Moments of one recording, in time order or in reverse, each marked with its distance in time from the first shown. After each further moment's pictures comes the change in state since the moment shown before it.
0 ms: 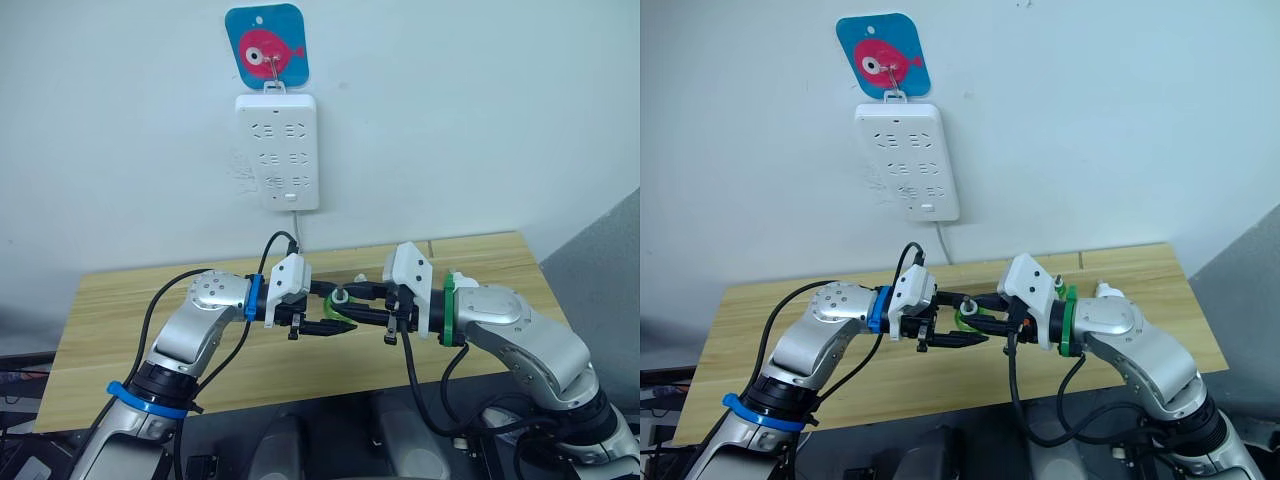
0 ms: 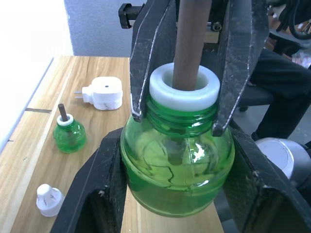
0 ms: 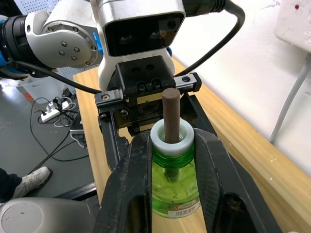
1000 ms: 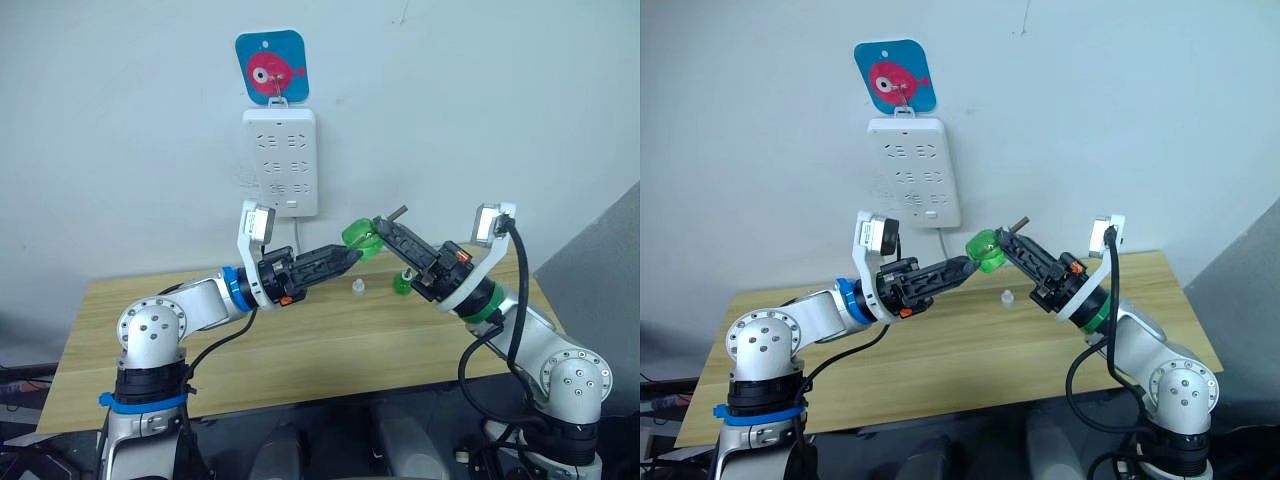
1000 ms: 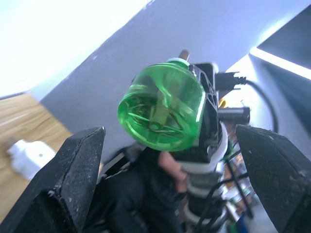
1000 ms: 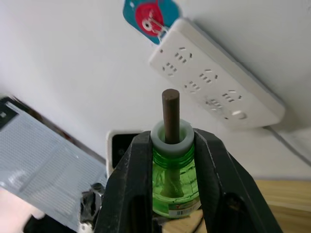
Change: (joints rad) left arm -0.036 -0.192 0.425 -0.145 -1.049 0.932 0.807; right arm 0.120 0.335 -0.446 0.018 1.052 0.100 -0.785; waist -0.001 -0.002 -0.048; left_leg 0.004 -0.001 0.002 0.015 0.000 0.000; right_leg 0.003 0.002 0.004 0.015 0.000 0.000
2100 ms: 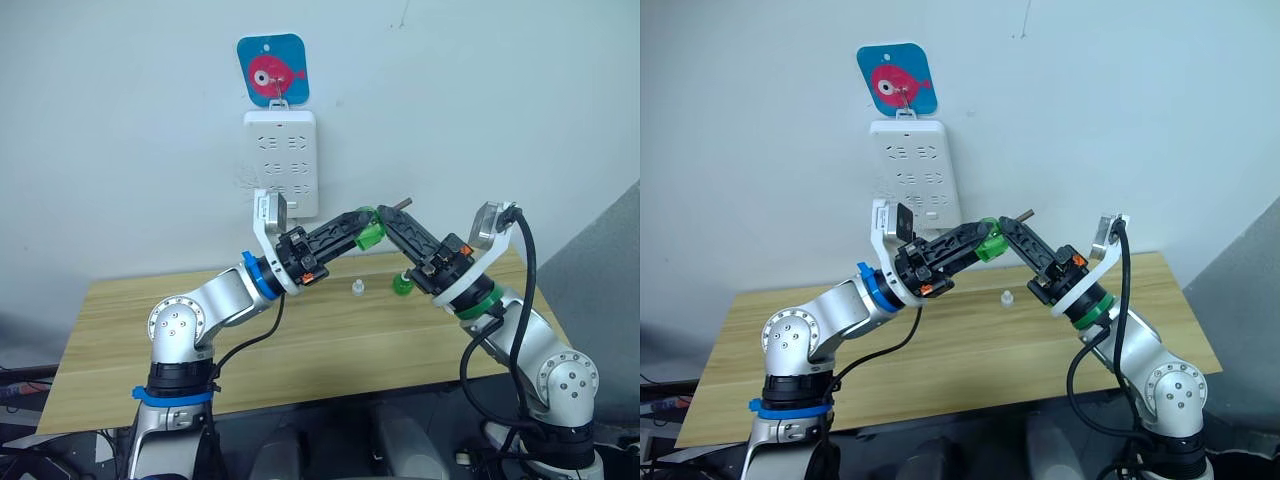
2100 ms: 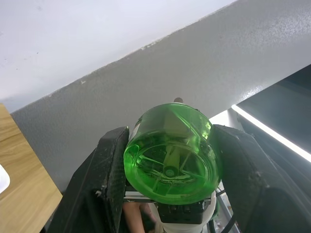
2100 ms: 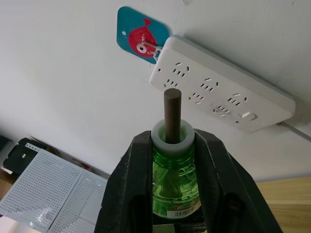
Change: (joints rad) left arm -0.015 -0.070 -0.078 0.062 -0.327 -0.155 0.341; right arm 0.024 -0.057 0.129 0.000 0.154 -0.219 -0.138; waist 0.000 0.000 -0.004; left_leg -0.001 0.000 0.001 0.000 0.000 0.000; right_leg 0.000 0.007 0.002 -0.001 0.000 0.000
